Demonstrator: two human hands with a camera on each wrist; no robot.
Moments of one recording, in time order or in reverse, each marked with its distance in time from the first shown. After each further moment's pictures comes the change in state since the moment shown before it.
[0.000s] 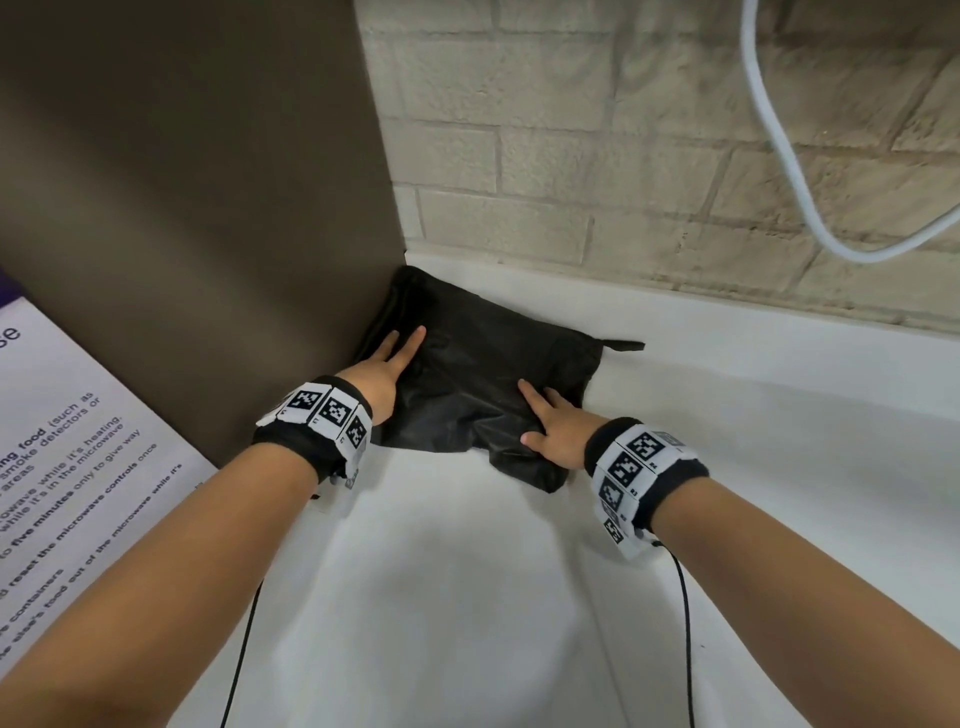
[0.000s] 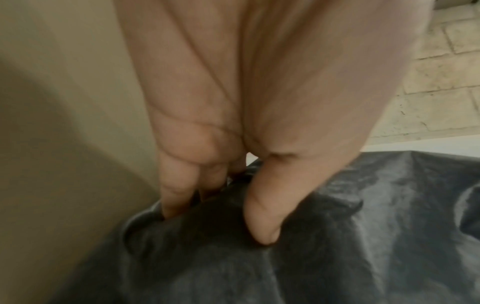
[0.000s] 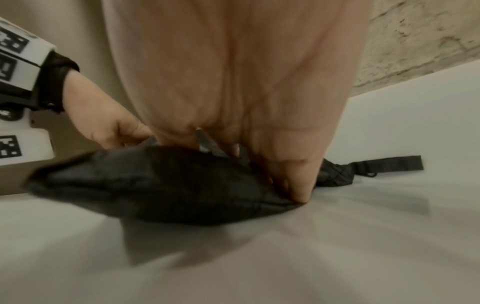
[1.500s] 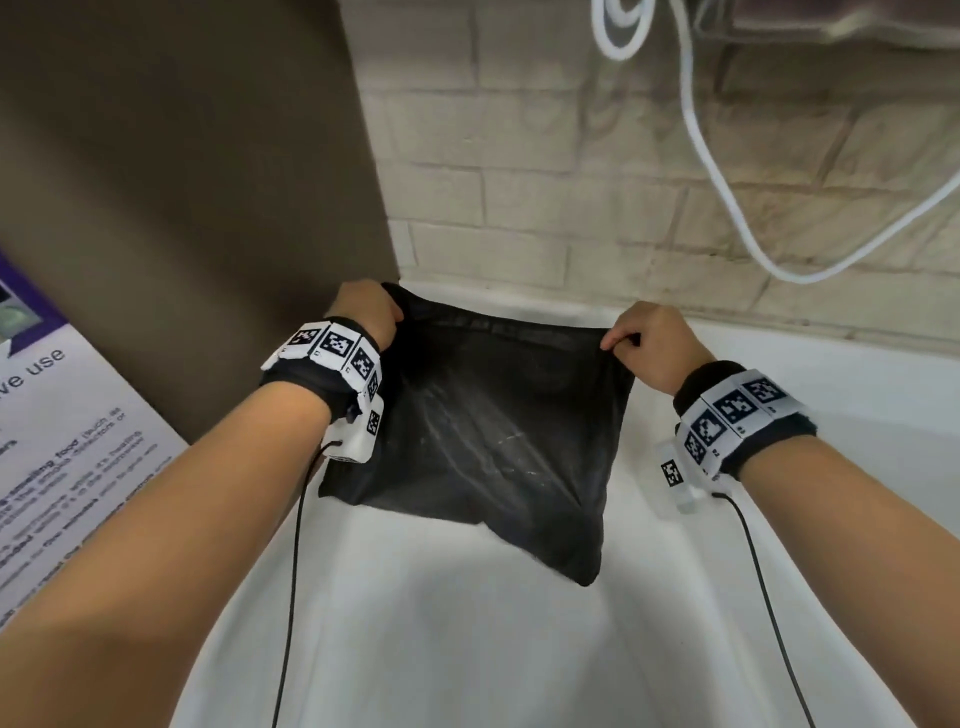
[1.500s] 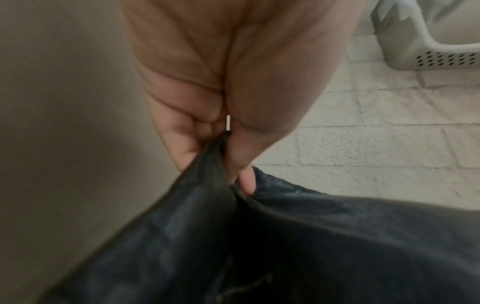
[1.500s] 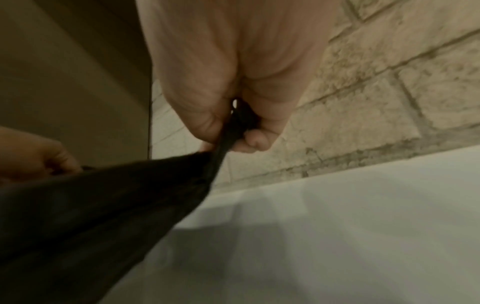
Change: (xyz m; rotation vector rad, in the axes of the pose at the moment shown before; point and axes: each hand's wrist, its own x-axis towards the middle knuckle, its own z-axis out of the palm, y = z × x) left_hand -0.011 0.026 -0.088 -0.151 0.341 -0.163; right_hand -0.048 0.063 -0.089 0.286 0.735 -0.209
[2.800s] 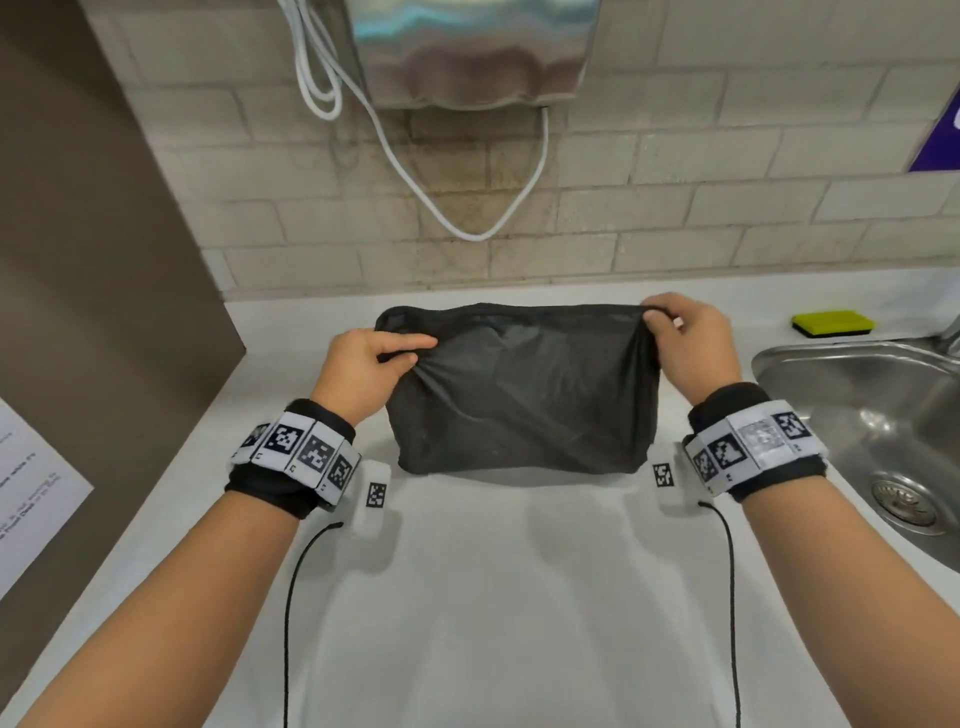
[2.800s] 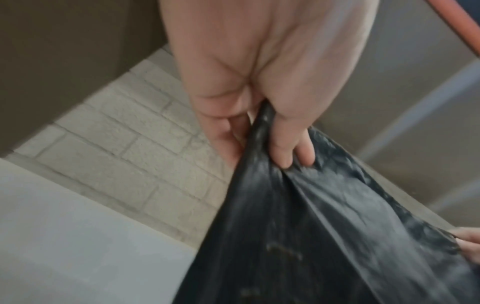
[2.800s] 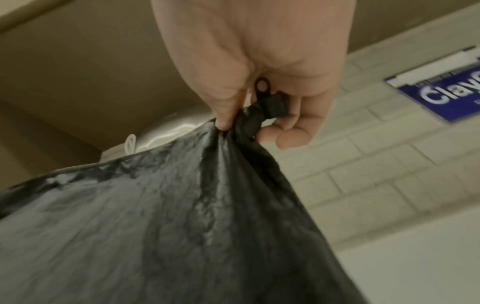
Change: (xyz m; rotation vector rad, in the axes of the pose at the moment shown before) left_hand -0.240 0.110 0.062 -0.748 0.142 0.751; right_hand -0.280 0.044 -0.144 0.113 0.707 0.284
